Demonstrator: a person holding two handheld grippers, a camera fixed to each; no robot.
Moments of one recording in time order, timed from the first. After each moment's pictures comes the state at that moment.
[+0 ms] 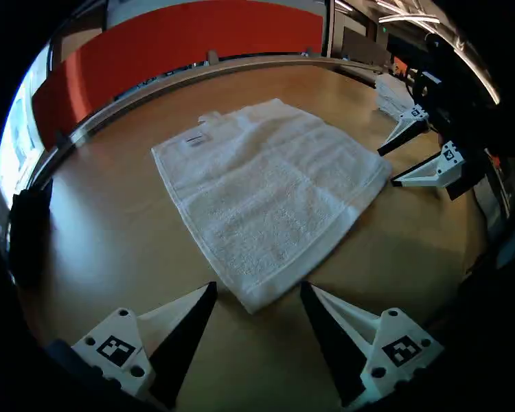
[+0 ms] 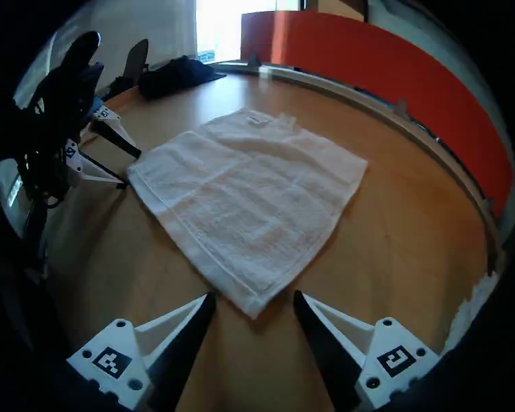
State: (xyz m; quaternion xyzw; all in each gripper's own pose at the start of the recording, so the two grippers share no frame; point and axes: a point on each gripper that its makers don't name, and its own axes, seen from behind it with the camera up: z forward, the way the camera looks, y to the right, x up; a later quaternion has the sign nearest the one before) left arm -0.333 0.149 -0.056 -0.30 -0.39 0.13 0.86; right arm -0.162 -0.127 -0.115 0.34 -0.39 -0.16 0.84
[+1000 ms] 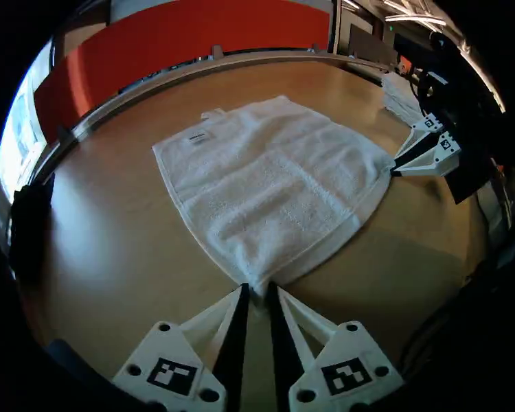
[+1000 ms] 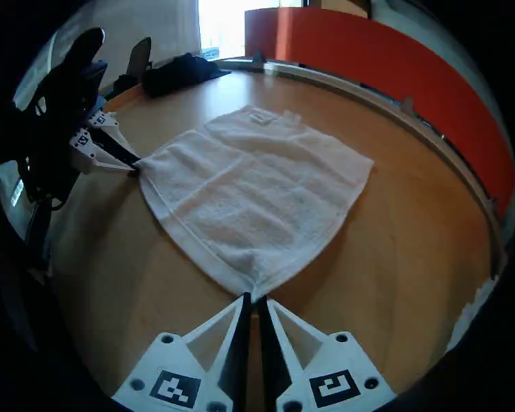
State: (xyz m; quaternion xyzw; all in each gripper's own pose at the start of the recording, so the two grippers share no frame) left arm -0.332 0.151 -0.055 -0.29 -0.41 0.12 0.86; right arm -0.164 -0.131 -0.117 0.35 -0.40 -0.15 0.83
